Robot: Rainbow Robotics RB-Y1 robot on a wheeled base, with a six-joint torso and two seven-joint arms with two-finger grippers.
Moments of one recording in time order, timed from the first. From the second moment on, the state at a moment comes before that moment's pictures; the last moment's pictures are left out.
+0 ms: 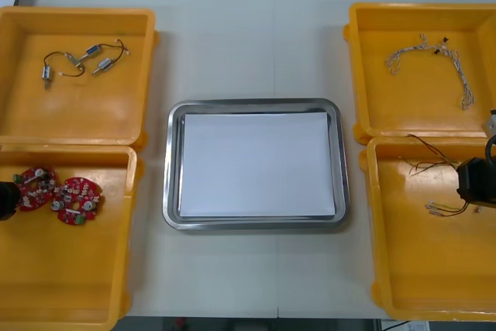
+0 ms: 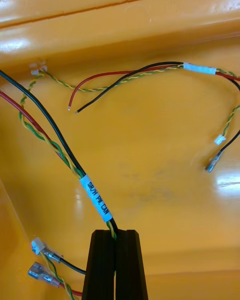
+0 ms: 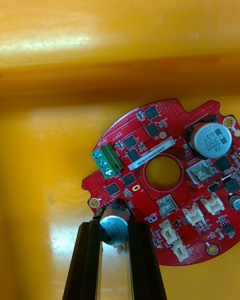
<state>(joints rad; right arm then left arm) -0.12 -0.58 -0.30 -2.12 -0.68 1.91 1.29 0.15 0.84 0.22 -1.82 0.81 1.17 -1.62</state>
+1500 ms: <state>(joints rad) 0.07 -0.60 -0.30 -2.12 -0.65 1.80 1.42 0.49 0.77 0.25 -1.99 0.84 0.95 -1.62</state>
